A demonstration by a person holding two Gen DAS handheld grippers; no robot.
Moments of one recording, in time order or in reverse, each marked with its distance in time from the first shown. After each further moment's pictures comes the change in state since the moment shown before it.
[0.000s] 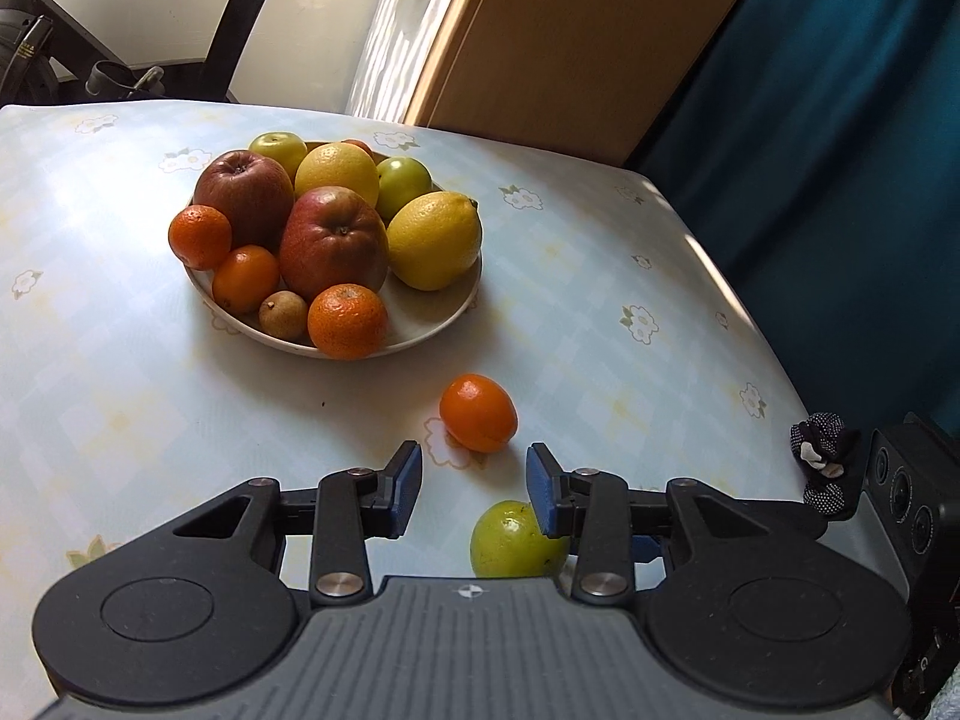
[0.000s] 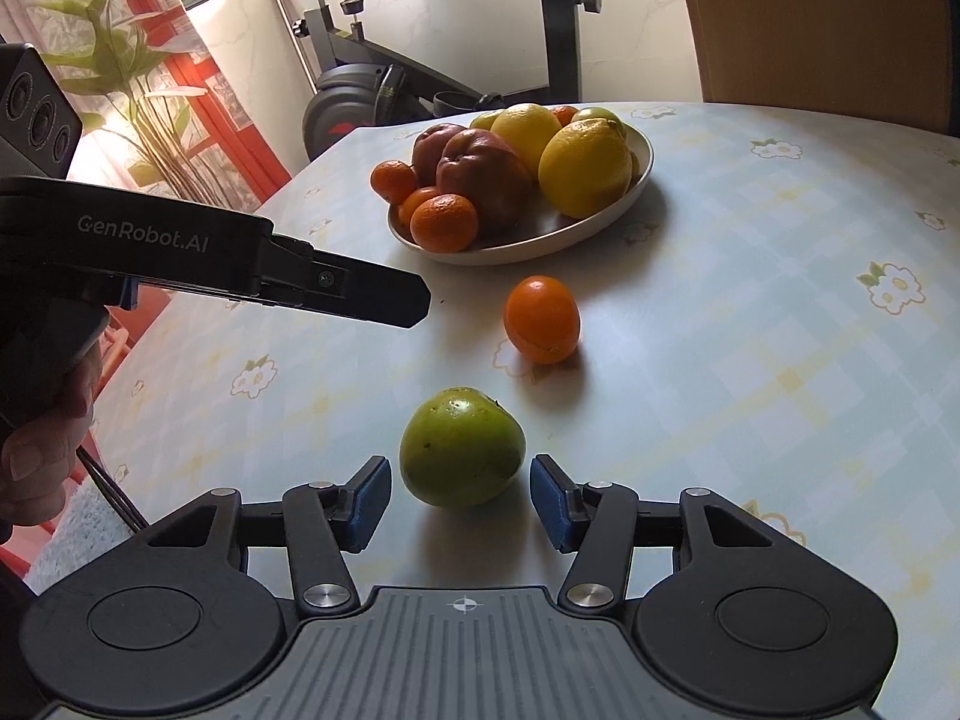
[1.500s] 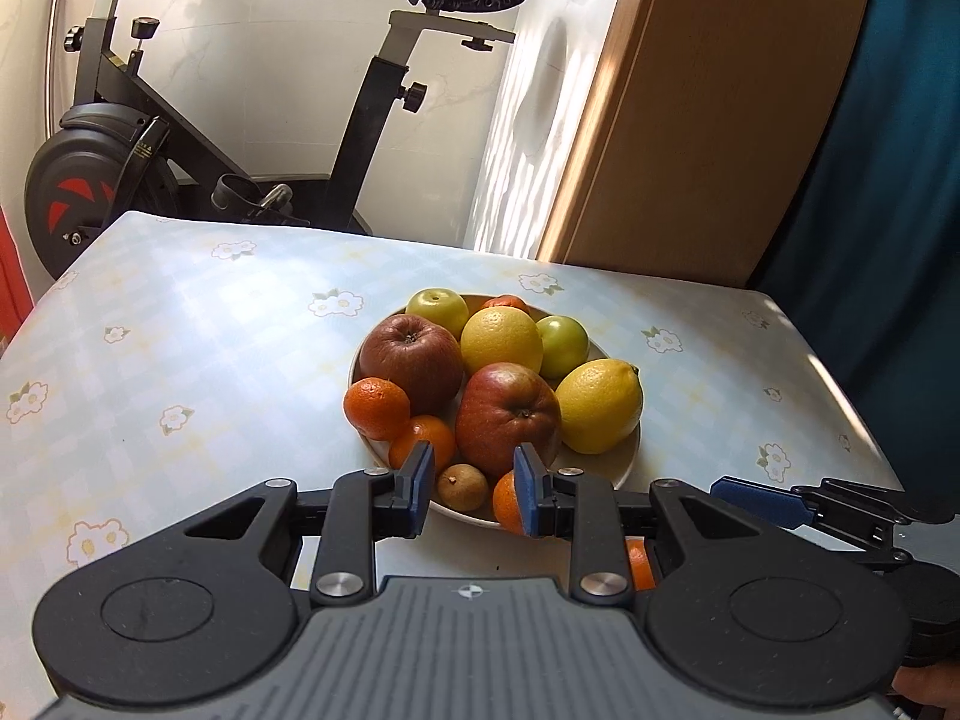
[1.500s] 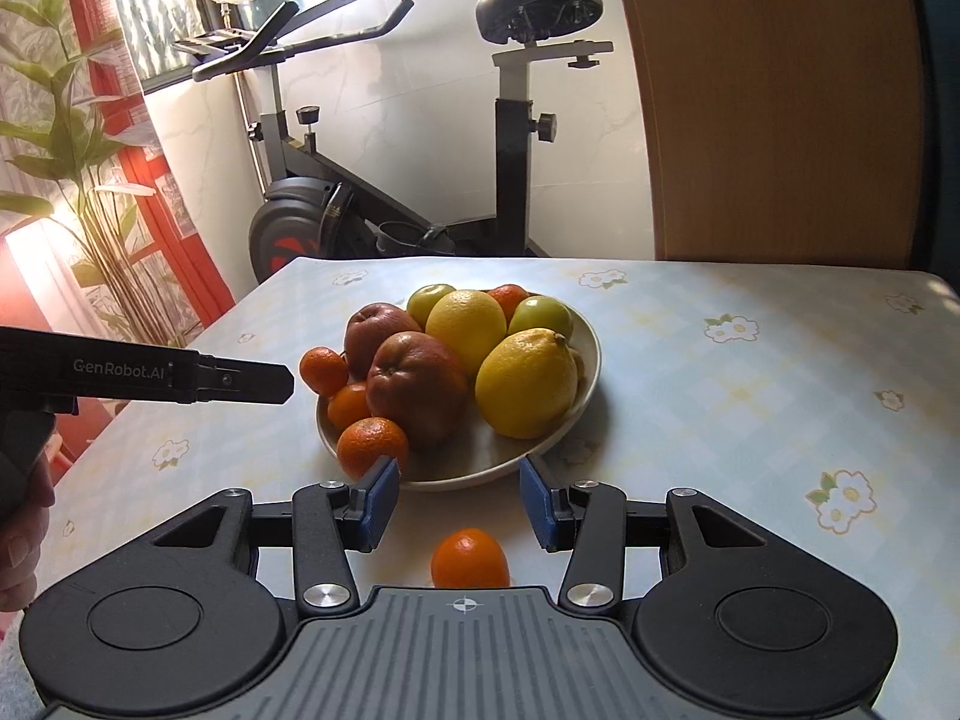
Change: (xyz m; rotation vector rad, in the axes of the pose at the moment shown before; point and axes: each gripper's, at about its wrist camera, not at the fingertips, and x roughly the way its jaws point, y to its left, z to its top) left arm -0.028 0.026 0.041 -0.004 -0.227 0.267; right arm 0.004 -0.005 0.070 -0.027 -0.239 -0.147
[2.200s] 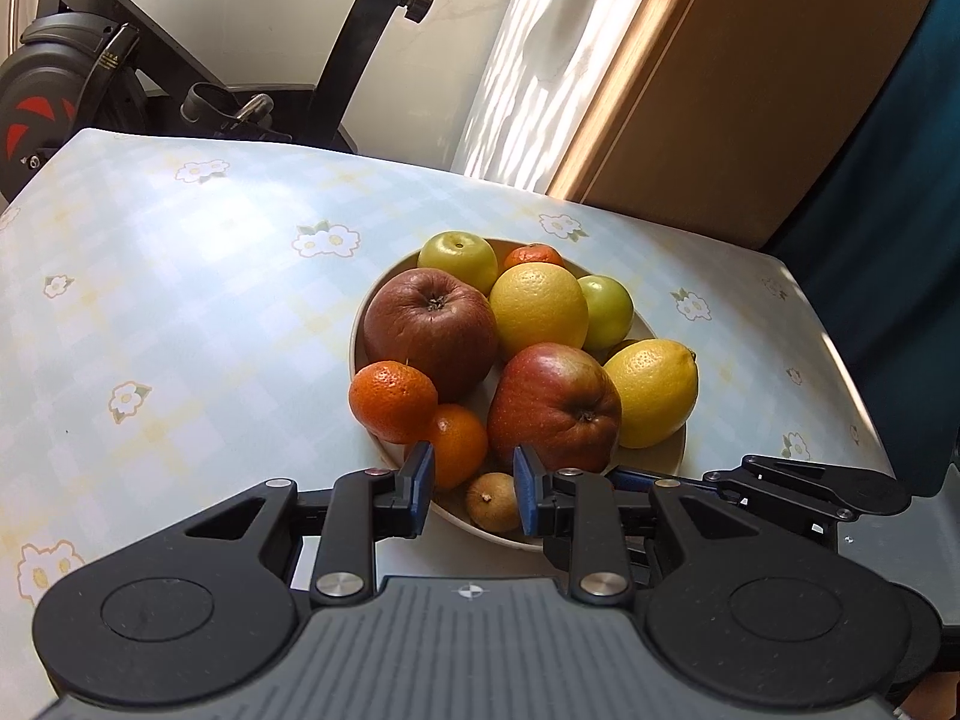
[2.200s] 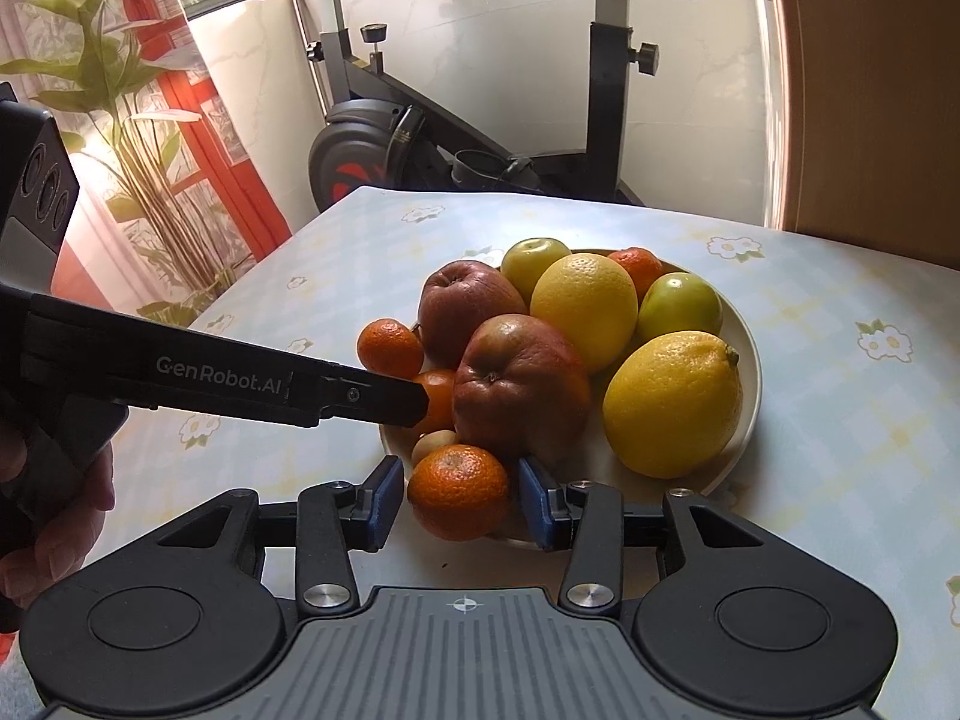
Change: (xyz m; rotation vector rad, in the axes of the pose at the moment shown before) left arm 0.063 0.036 0.020 -0.063 0.178 -0.081; right arm 0.083 0.034 0.033 -0.063 0.162 0.140
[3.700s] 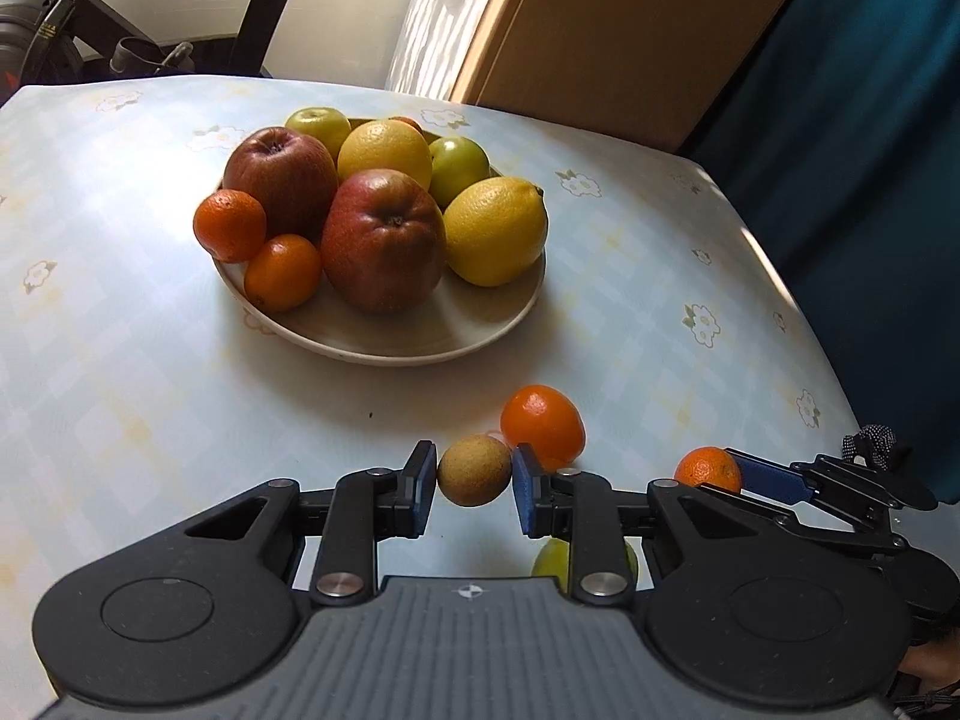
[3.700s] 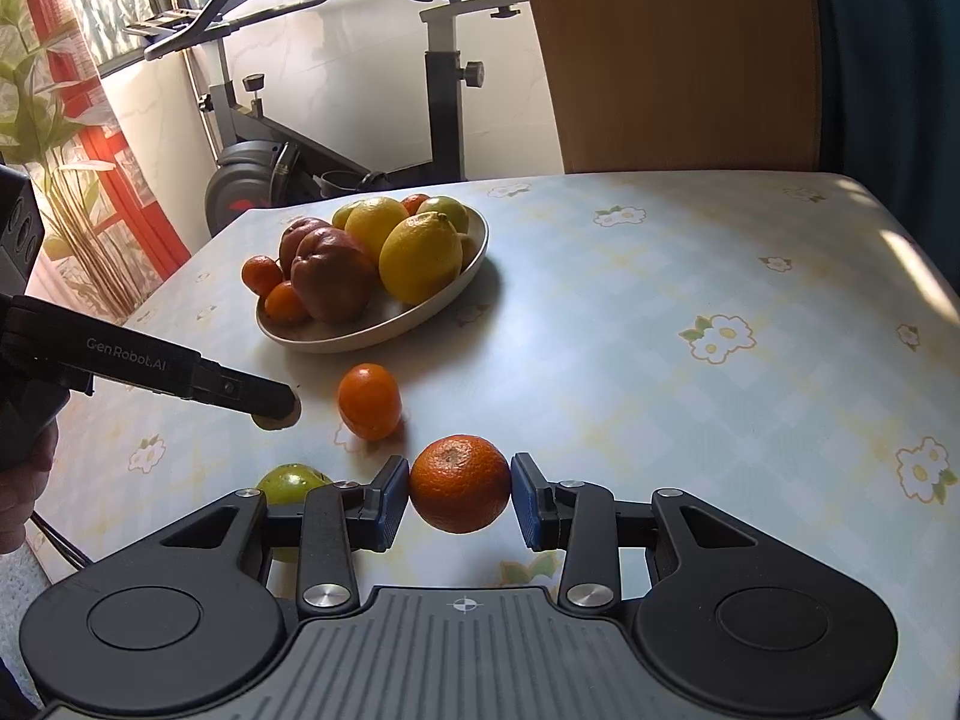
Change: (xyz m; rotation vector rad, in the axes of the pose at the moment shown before) left arm -0.012 -0.057 -0.064 0.051 0.086 -0.087; right arm -0.121 -0.050 -0.112 0.141 -0.079 -0.187
